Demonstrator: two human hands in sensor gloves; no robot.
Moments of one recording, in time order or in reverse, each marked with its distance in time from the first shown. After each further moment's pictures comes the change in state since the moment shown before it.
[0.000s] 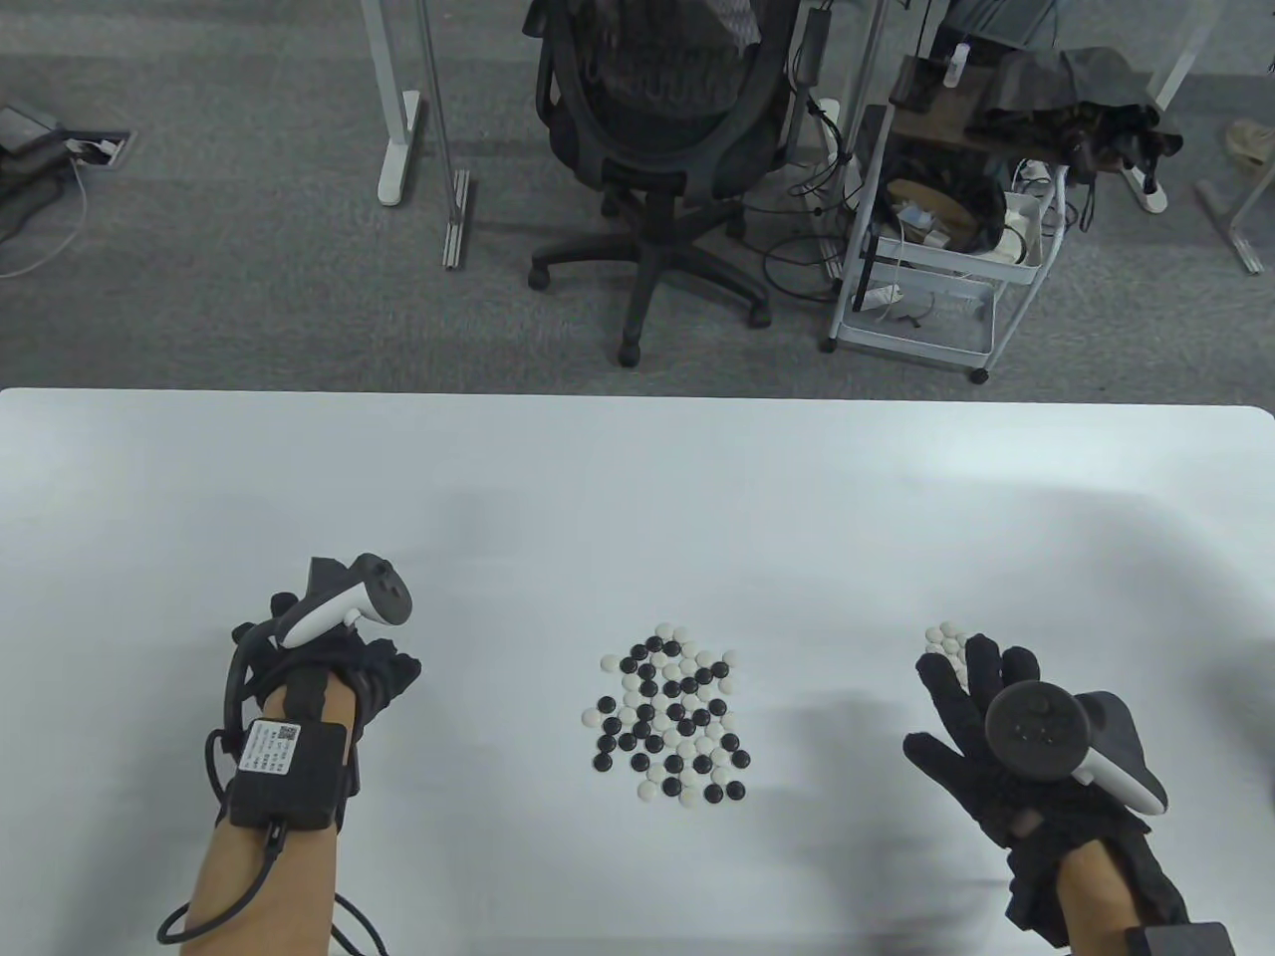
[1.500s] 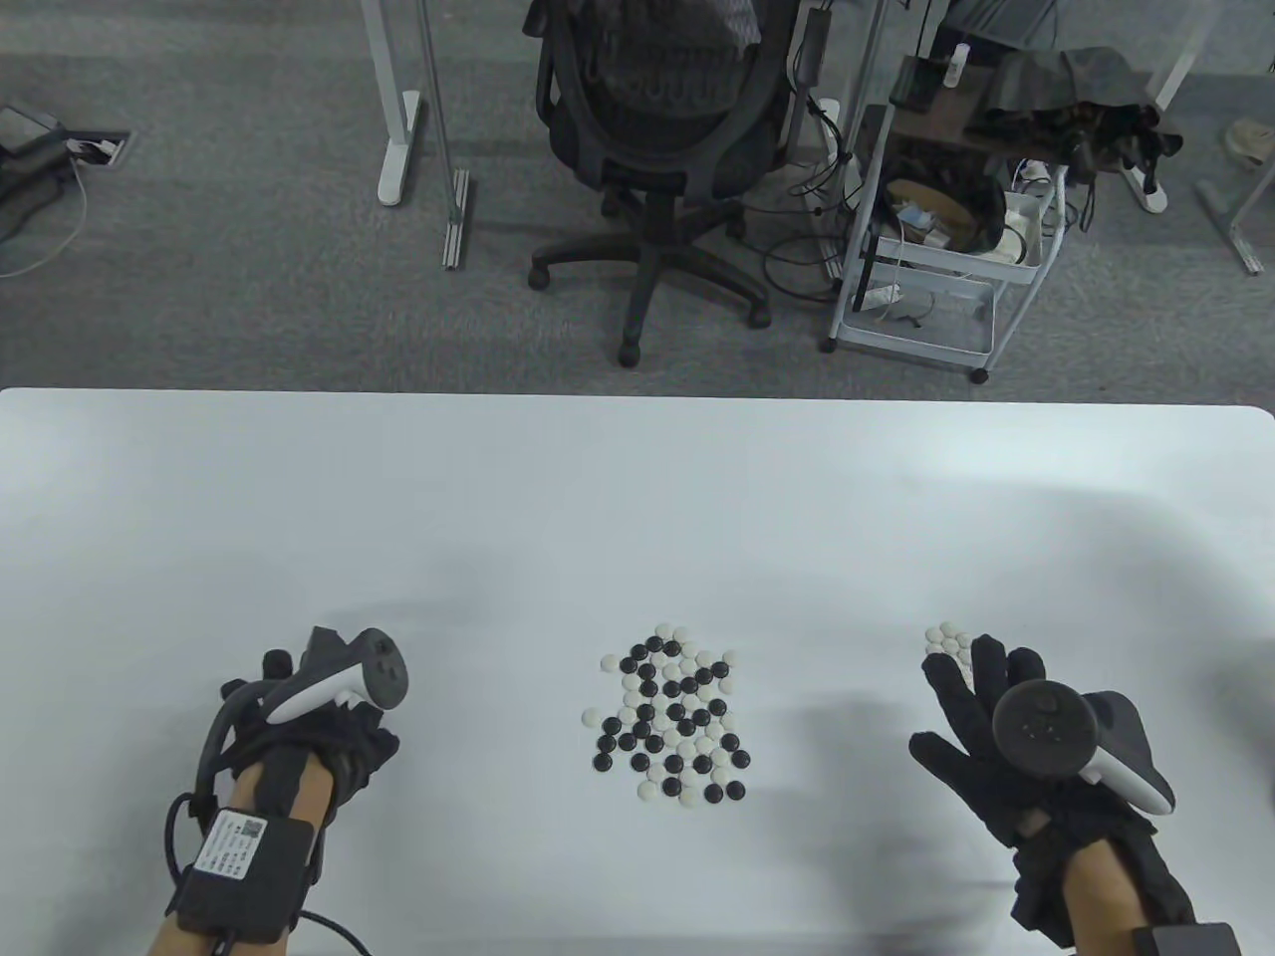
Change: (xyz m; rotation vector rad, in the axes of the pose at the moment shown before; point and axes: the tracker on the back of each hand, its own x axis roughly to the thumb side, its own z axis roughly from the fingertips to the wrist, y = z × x) left_hand -0.035 -0.055 0.025 -0.007 0.018 -0.091; right_hand -0.001 -0.003 0.003 0.003 0.006 -0.014
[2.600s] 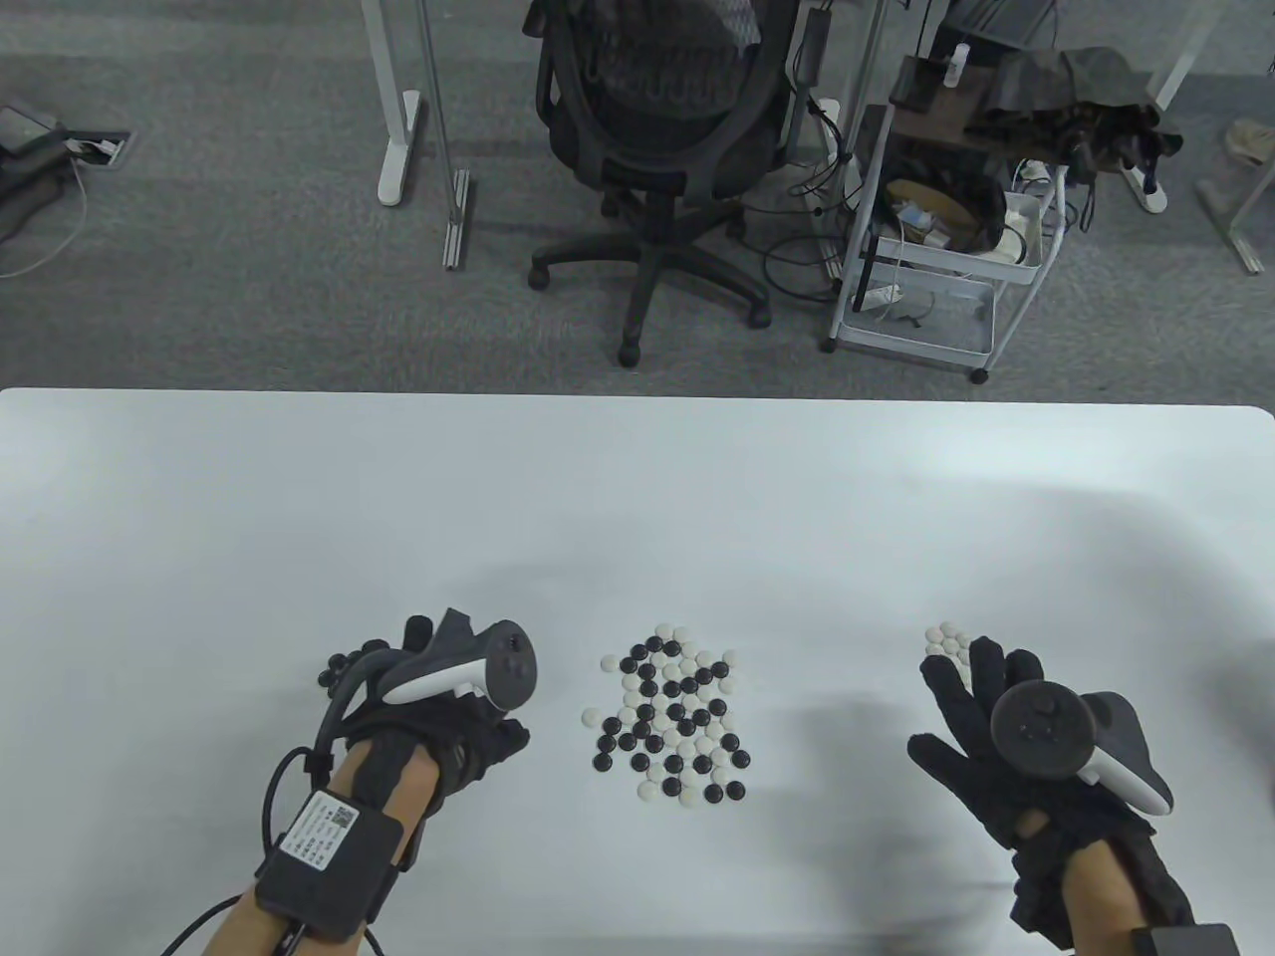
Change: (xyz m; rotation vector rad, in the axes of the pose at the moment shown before) left_hand 0.136 0.029 0.046 0.058 -0.359 -0.215; right_hand 0.002 0.000 0.000 0.008 -0.001 -0.001
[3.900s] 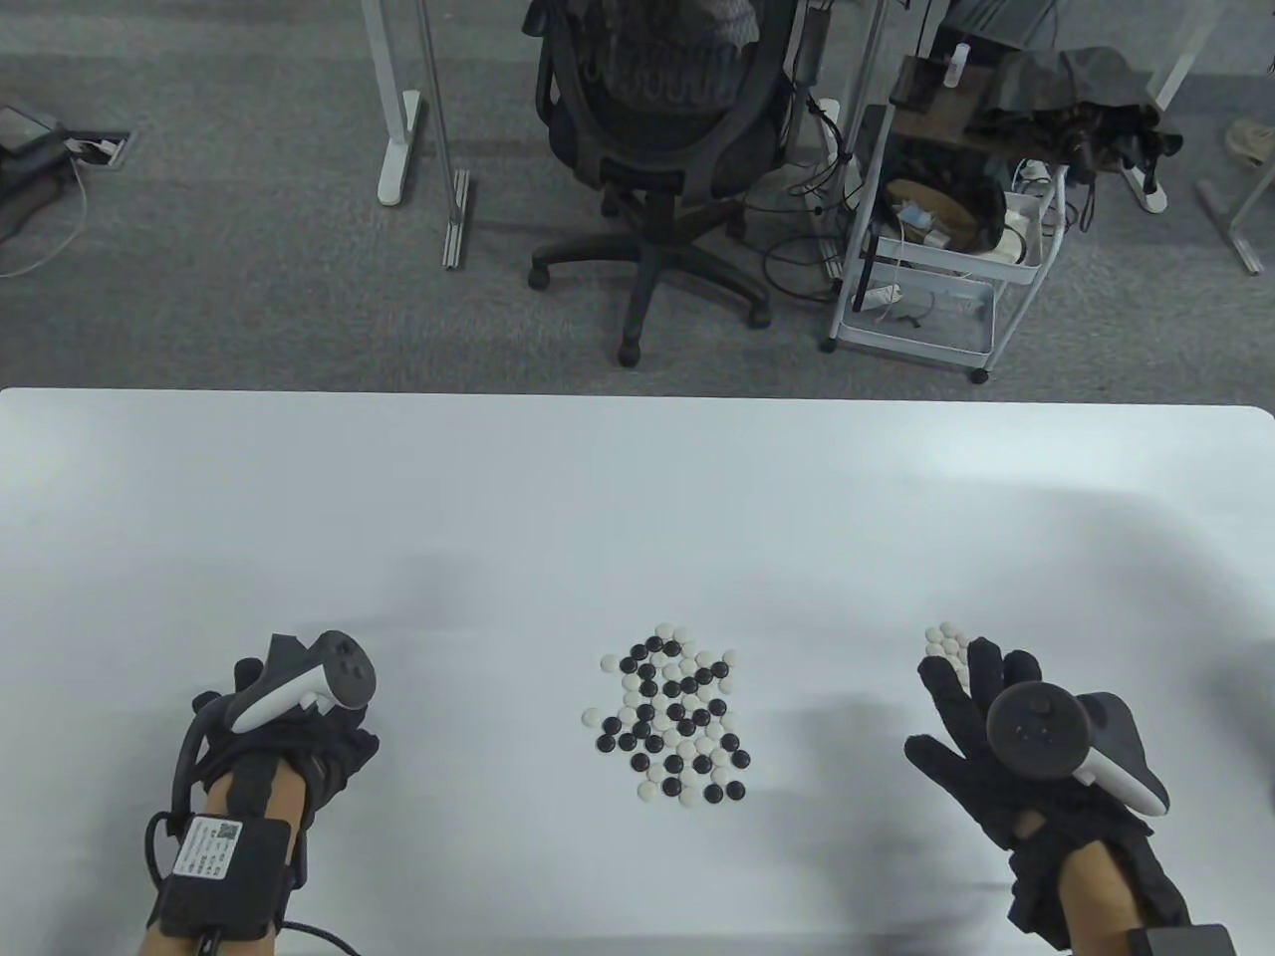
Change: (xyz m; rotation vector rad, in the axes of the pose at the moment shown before) left_hand -0.144 -0.062 0.002 -0.061 0.349 0.305; right_hand 0.001 0.002 0.000 0.003 0.006 0.009
